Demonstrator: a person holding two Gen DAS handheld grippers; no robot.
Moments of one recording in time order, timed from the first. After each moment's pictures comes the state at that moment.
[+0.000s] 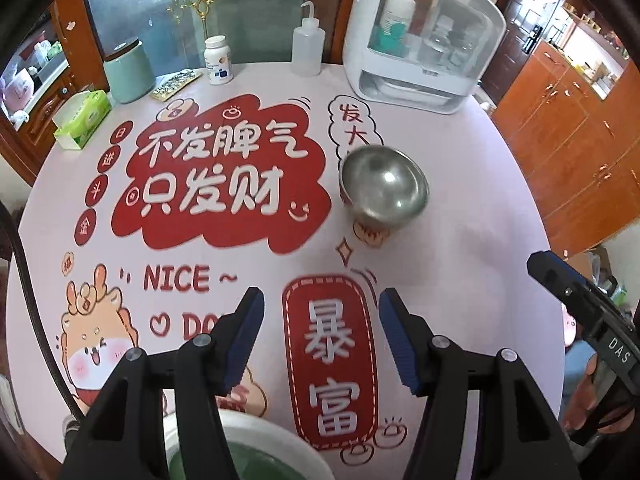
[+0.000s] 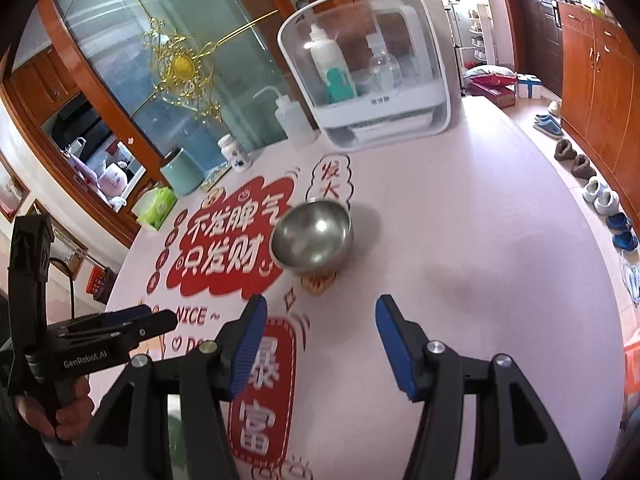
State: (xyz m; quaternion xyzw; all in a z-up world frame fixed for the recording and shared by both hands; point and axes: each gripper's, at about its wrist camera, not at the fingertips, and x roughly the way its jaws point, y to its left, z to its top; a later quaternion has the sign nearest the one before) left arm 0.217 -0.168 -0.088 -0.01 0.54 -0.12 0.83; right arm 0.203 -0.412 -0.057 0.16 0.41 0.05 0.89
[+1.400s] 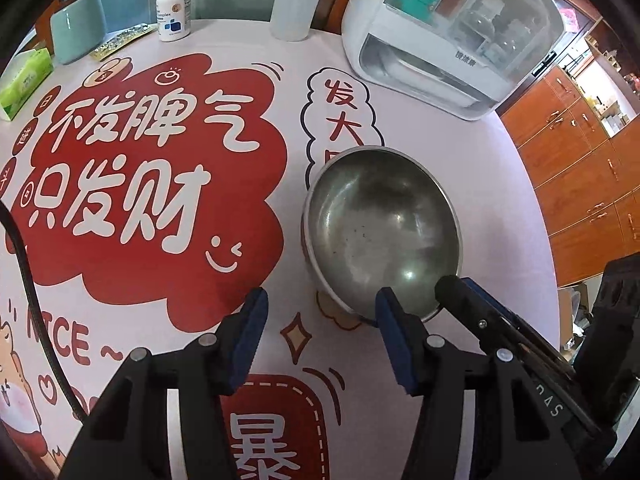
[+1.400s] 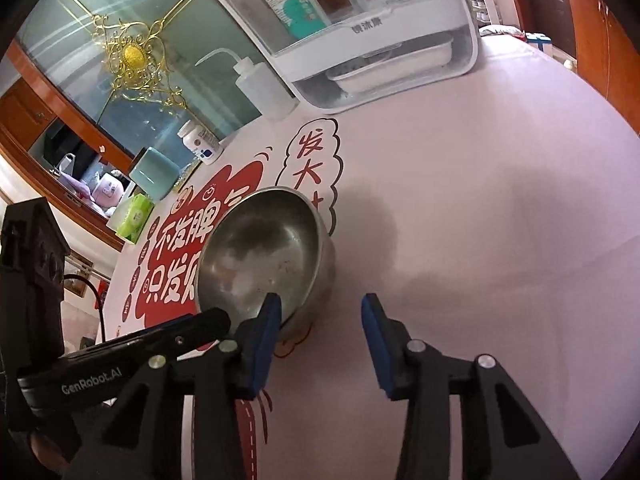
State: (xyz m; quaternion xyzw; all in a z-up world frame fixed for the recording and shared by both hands) left arm 0.314 -0.221 -0.196 -0.09 0.56 -0.14 0.81; right arm 0.302 -0.423 -0.172 0.22 0.44 0.08 0.87
